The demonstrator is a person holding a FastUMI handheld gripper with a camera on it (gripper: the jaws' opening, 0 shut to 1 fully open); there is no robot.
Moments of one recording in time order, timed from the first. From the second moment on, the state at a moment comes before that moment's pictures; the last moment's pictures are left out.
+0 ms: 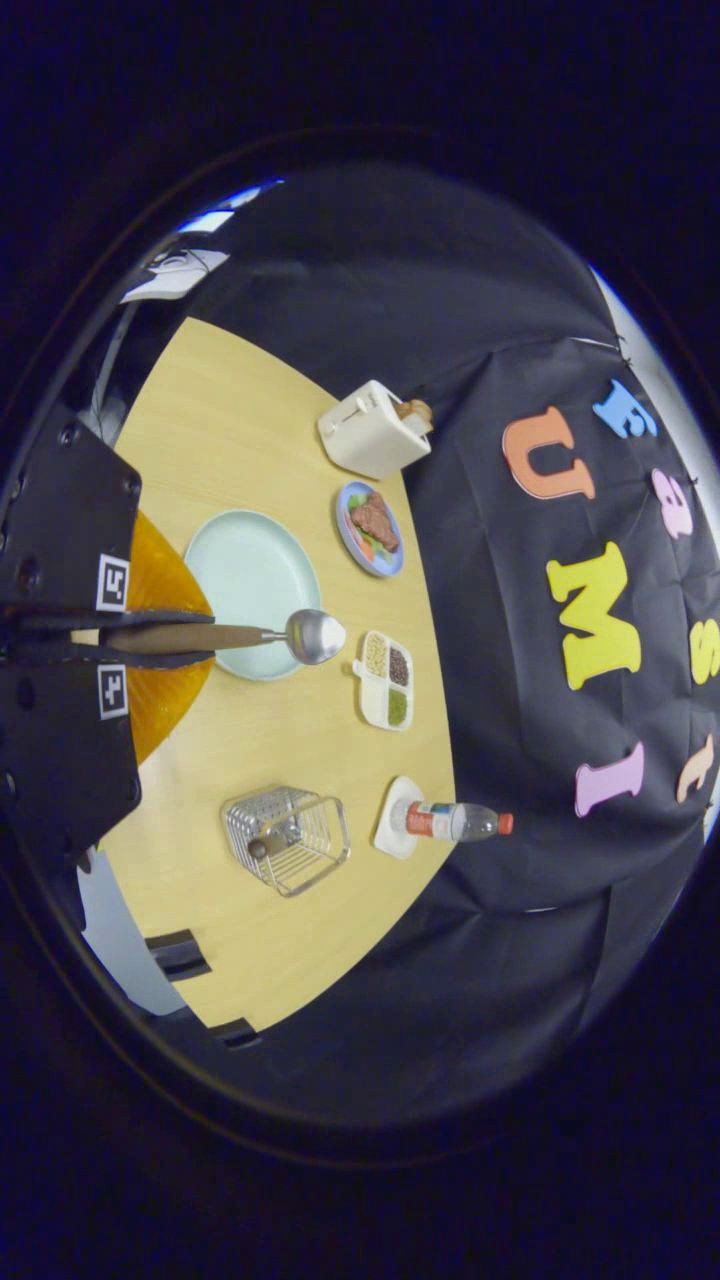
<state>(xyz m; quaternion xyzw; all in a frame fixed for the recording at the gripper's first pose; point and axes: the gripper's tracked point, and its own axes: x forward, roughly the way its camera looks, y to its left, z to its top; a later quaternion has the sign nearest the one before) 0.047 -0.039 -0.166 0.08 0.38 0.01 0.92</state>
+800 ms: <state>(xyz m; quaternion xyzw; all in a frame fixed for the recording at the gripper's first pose) 0.033 -0.197 -0.161 0.11 0.39 -0.05 0.91</state>
